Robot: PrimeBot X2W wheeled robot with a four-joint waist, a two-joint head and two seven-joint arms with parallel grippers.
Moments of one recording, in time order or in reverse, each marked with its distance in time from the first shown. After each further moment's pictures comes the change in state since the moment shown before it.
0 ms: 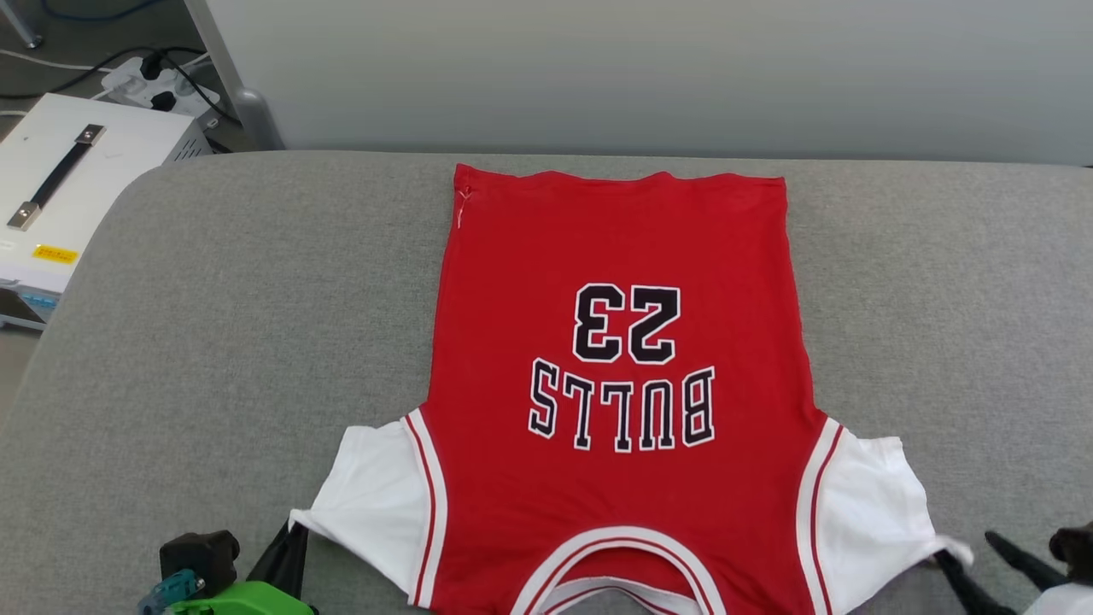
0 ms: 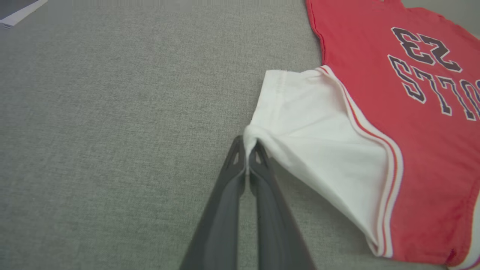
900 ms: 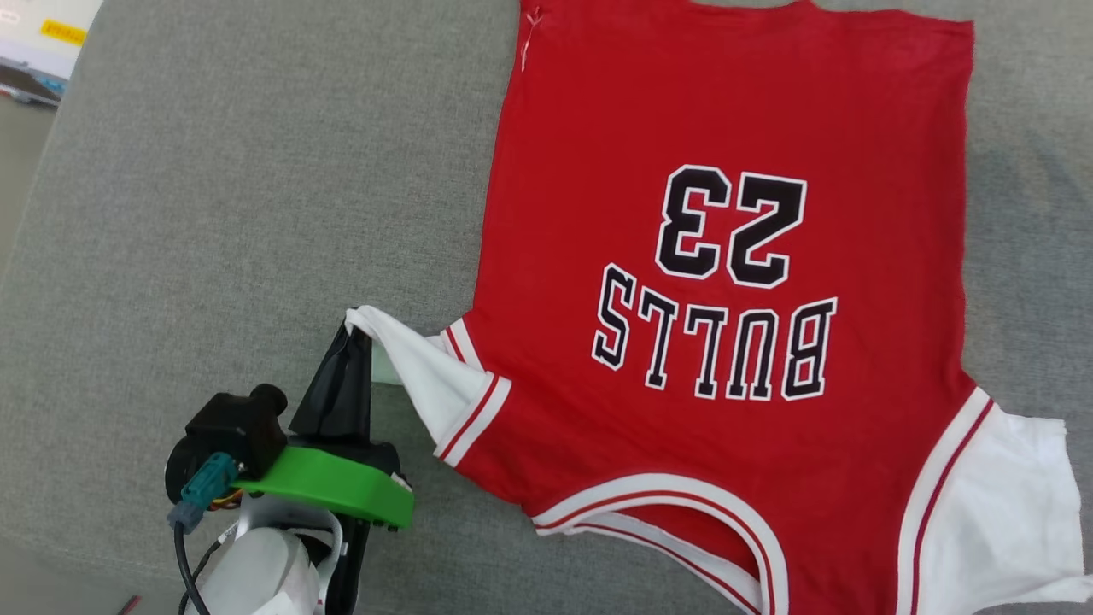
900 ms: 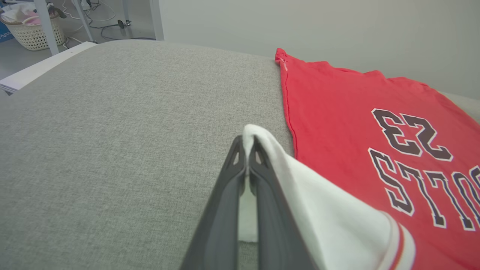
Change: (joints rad) left arm -0.135 -0.170 0.145 -0.336 0.265 0.011 0.000; right arm -0.955 -0.081 -0.185 -0.122 -0.024 0.000 0.928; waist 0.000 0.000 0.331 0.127
